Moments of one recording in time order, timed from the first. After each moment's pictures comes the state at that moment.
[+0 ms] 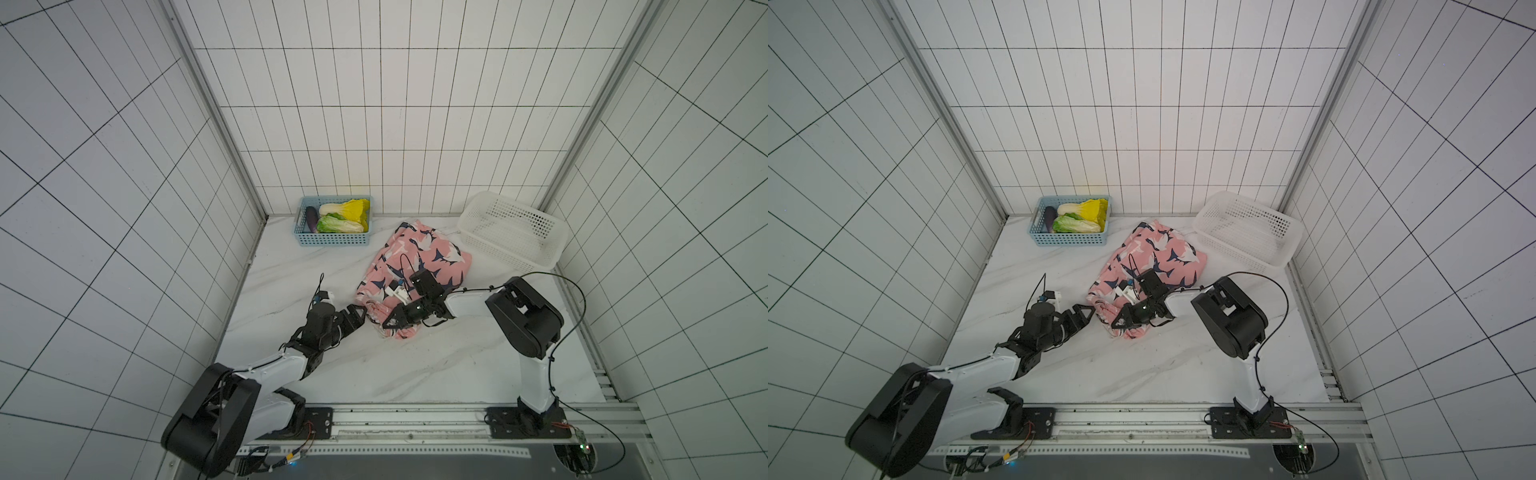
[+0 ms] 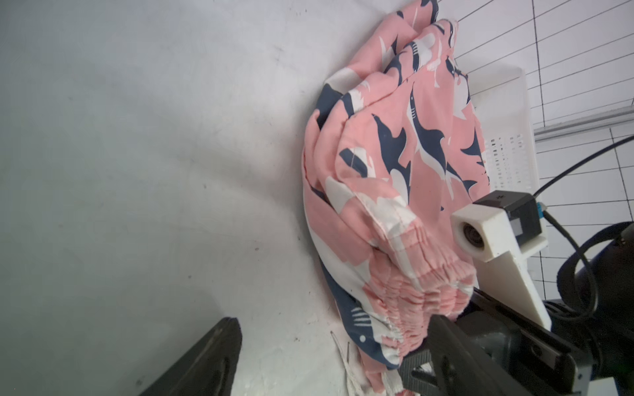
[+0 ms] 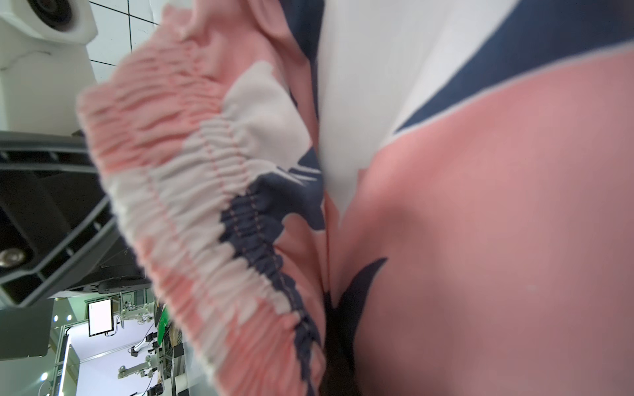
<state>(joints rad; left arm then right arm) -0.39 1.25 0.22 0.45 0.18 -0.97 0.79 2.00 1.03 0.06 -0.85 0.49</state>
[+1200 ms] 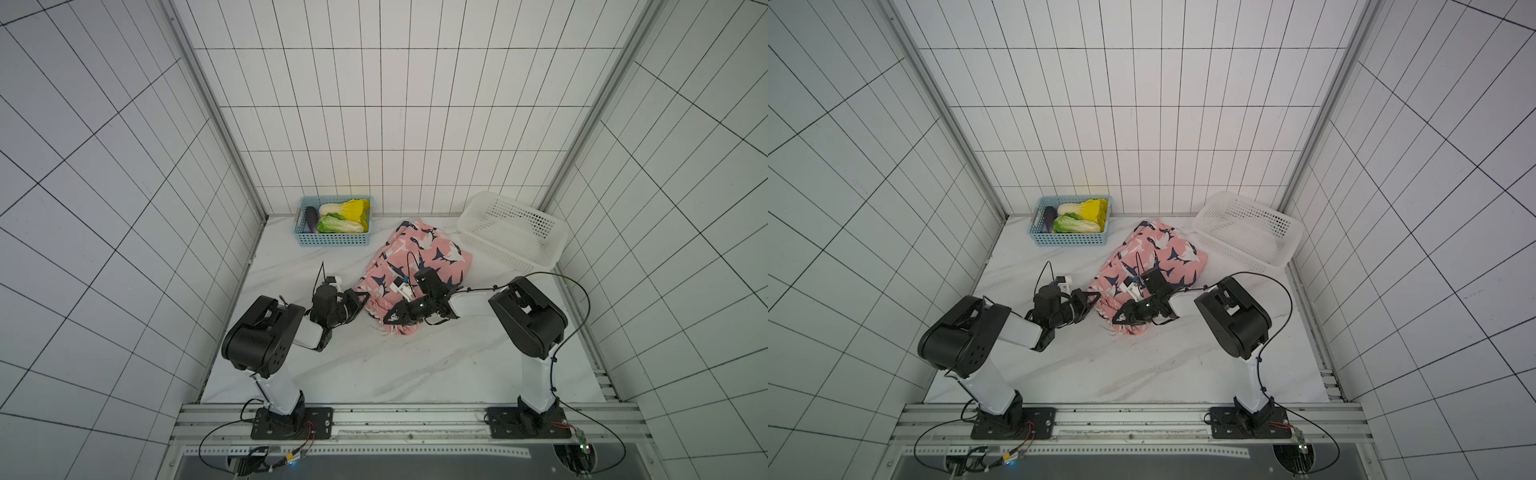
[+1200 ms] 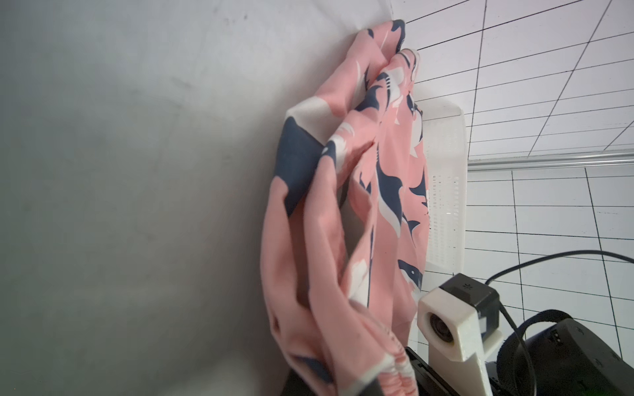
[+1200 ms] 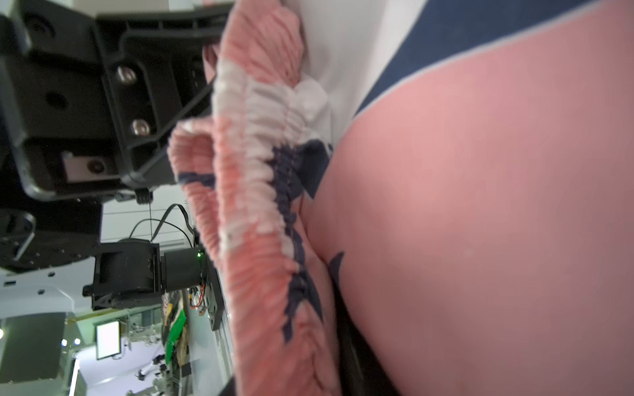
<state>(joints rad) -0.29 1.67 0.42 0.81 0.40 -1.14 0.76 1.94 1.00 0.06 -0.80 0.52</state>
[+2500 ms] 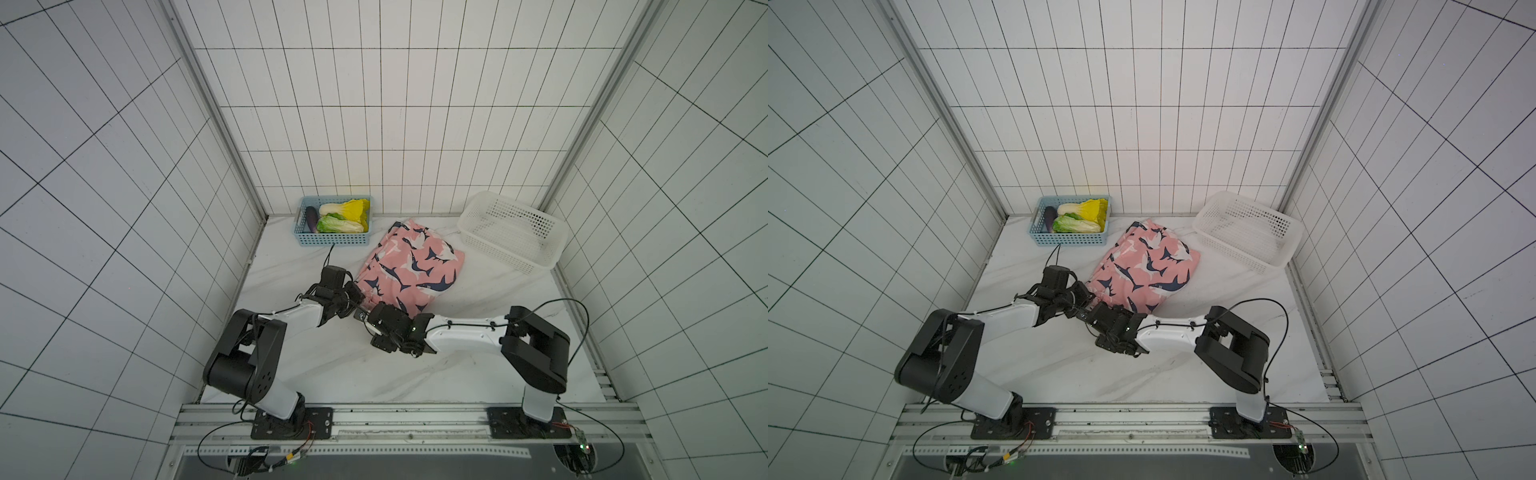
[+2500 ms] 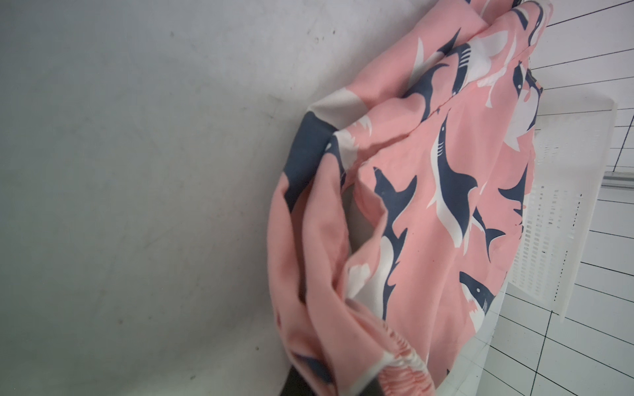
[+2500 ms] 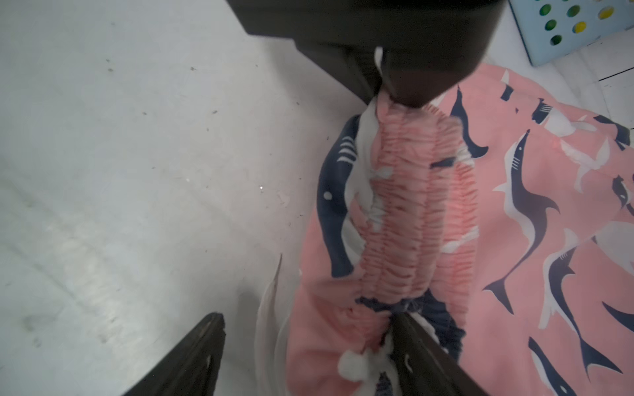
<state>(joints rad) -0.31 1.55 0.69 0.02 0.29 -1.04 1.21 1.88 1.13 -0.20 0.33 -0.20</state>
